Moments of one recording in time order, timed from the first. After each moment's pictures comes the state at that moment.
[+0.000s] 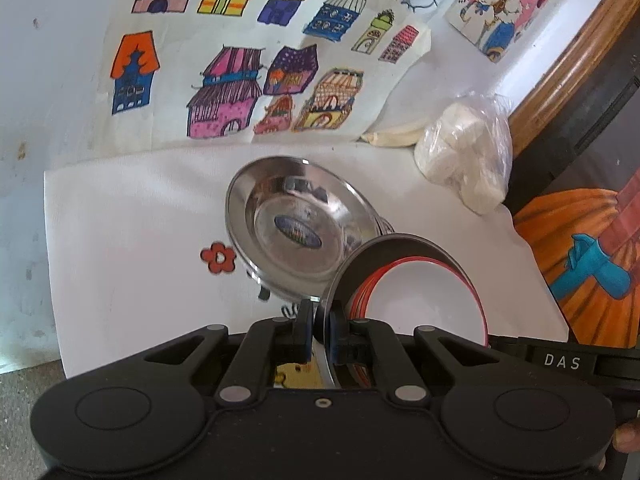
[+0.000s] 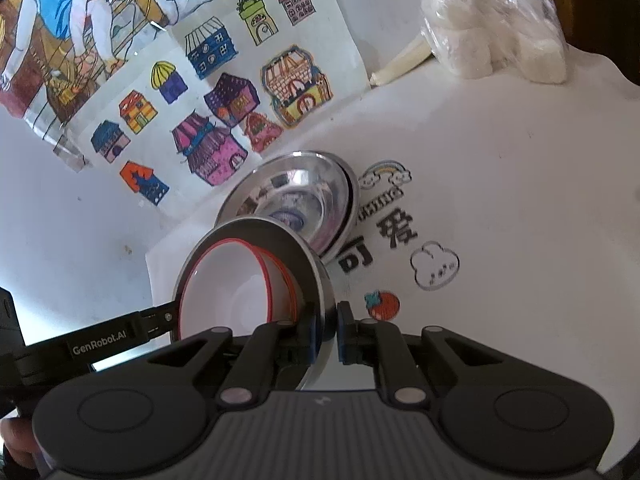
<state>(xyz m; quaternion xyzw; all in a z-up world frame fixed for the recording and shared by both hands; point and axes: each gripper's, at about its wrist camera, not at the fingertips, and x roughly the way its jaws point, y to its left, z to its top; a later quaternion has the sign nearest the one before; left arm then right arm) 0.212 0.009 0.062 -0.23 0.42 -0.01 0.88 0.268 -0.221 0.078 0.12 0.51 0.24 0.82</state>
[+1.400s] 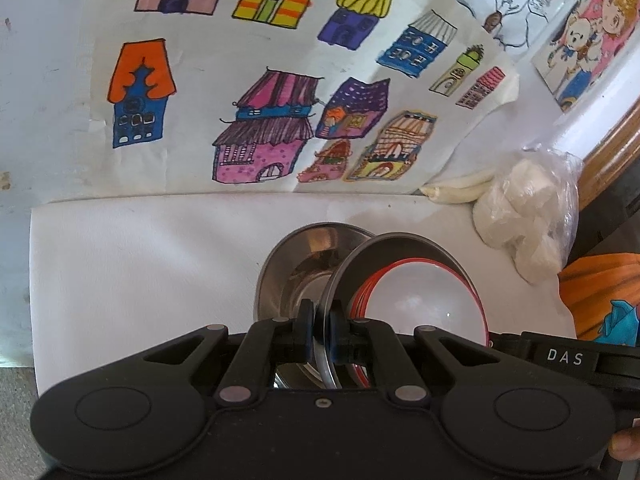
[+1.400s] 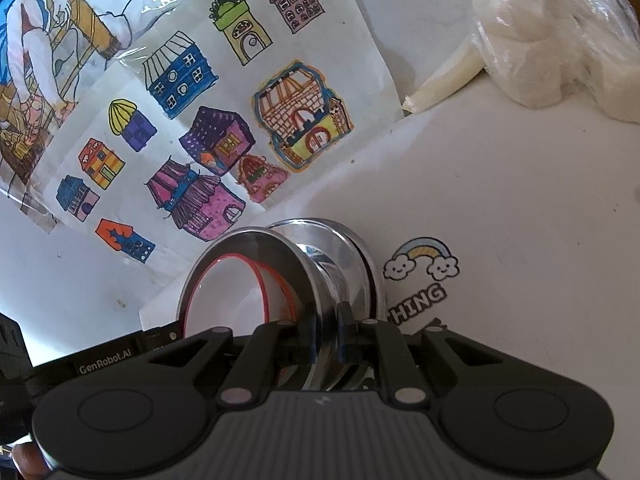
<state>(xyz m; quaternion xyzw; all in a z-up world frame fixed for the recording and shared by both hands) 0.288 0.043 0.040 -0.26 0.40 0.06 0.88 0.375 -0.186 0.044 0.14 0.51 0.28 0.80</state>
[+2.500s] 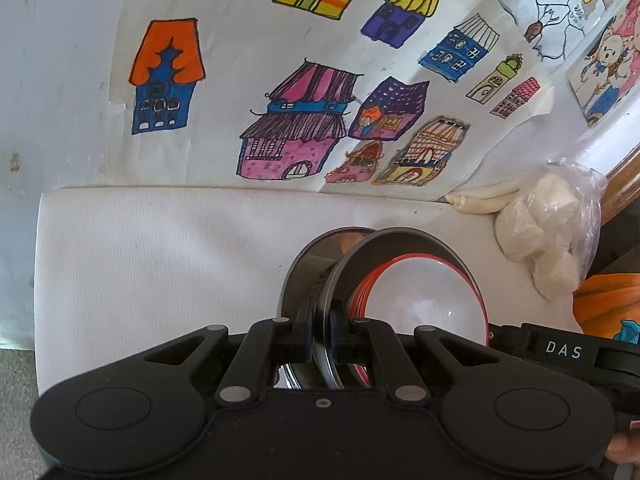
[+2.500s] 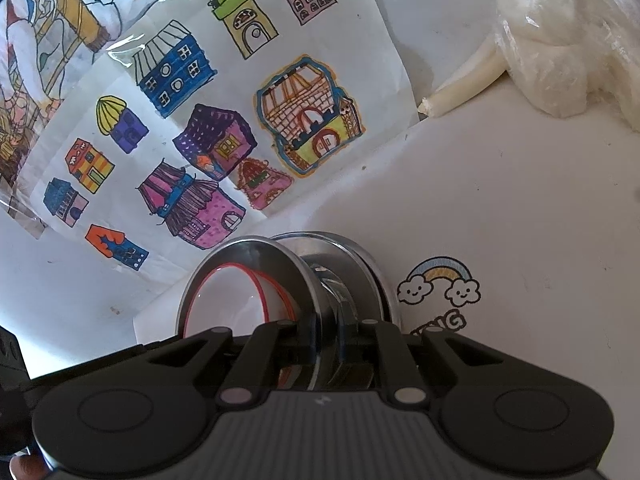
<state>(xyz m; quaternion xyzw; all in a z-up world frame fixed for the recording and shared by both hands) 0.295 0.053 0.030 -0.28 0.41 0.09 0.86 0.394 -0.165 0.038 0.13 0.51 0.28 0.80</state>
